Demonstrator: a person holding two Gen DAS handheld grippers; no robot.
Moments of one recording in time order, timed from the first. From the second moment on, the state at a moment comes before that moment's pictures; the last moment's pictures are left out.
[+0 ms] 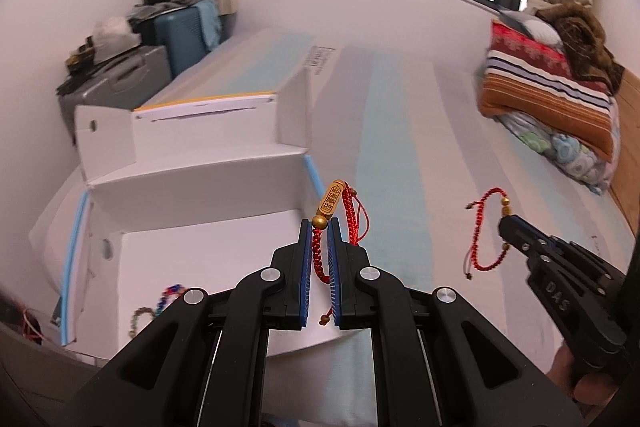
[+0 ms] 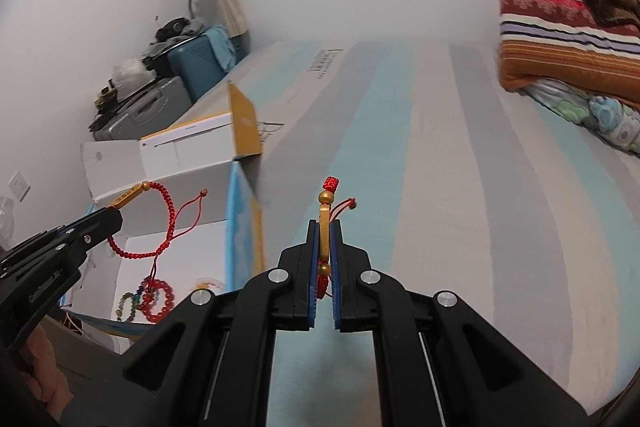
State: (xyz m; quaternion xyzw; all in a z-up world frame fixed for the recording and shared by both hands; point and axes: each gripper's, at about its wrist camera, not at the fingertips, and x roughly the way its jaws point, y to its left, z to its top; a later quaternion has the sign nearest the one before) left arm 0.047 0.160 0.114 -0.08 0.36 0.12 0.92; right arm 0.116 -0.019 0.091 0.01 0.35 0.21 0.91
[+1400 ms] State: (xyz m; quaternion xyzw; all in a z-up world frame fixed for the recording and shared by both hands) left arm 0.017 0.335 0.006 -0.13 0.46 0.25 0.84; right arm 0.133 0.188 0.003 -0.12 0.46 0.28 0.83
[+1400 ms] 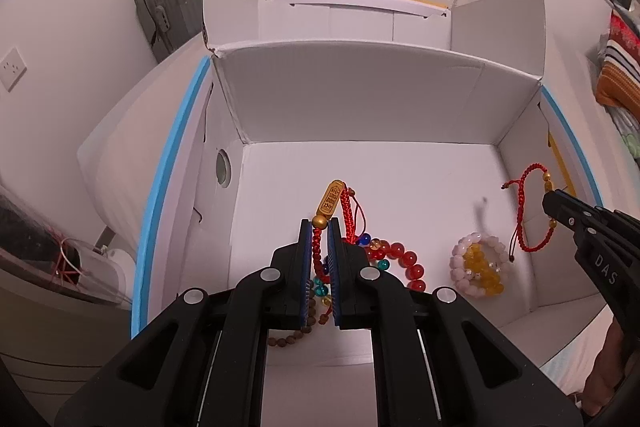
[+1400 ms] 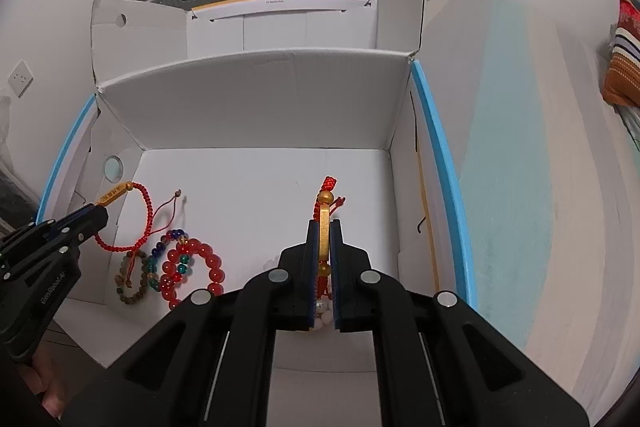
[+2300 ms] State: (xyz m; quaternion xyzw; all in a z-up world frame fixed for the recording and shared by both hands) left arm -0.033 0.307 0.059 -0.12 0.39 0.28 0.87; right arm 0.088 0.152 0.059 -0.07 0.38 0.29 0.87
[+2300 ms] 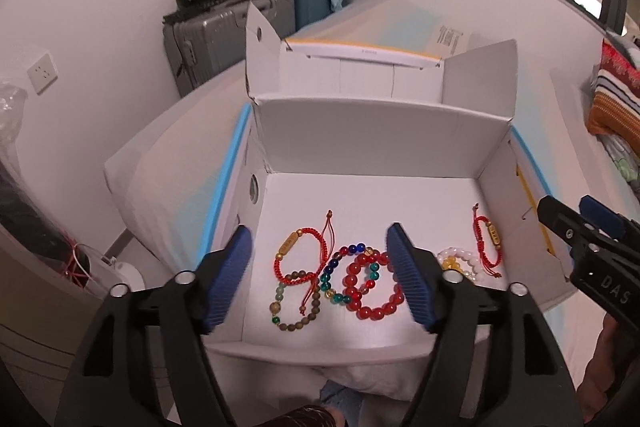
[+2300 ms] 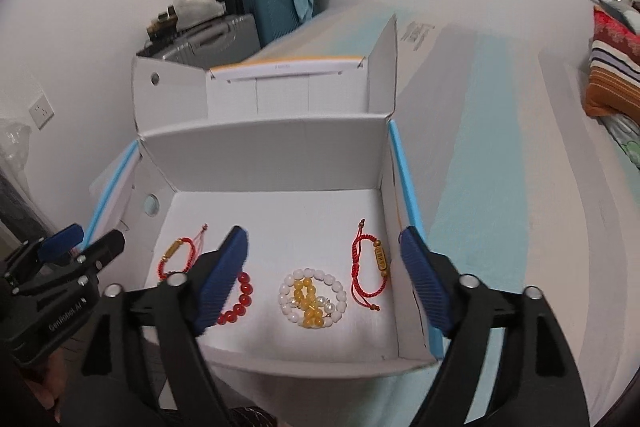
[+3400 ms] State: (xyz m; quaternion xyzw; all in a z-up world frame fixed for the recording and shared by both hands) left arm -0.113 0.251 0.054 -0.11 0.35 0.28 0.89; right arm 0.004 0.091 0.059 -0.07 0.34 0.26 0.90
